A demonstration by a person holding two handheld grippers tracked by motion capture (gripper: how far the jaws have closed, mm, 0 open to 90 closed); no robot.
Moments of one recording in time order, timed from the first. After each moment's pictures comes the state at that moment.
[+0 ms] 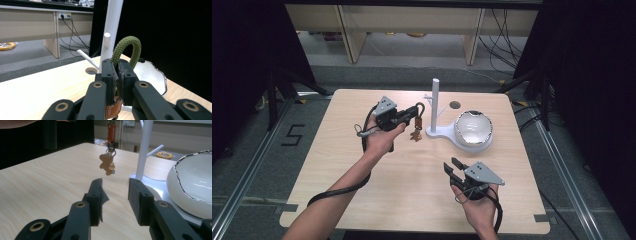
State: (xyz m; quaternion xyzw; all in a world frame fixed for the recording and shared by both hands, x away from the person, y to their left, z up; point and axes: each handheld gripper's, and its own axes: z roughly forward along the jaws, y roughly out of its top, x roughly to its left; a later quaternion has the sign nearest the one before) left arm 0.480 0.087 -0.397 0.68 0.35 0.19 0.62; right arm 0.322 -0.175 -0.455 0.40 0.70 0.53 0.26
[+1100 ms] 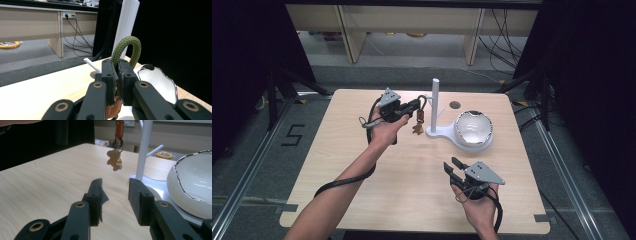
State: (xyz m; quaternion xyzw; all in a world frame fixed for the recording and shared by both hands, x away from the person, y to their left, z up) left arm 0.503 0.079 -0.392 0.67 0.37 0.20 0.61; right arm 0.326 -0.177 -0.455 0.38 0.71 0.53 0.26
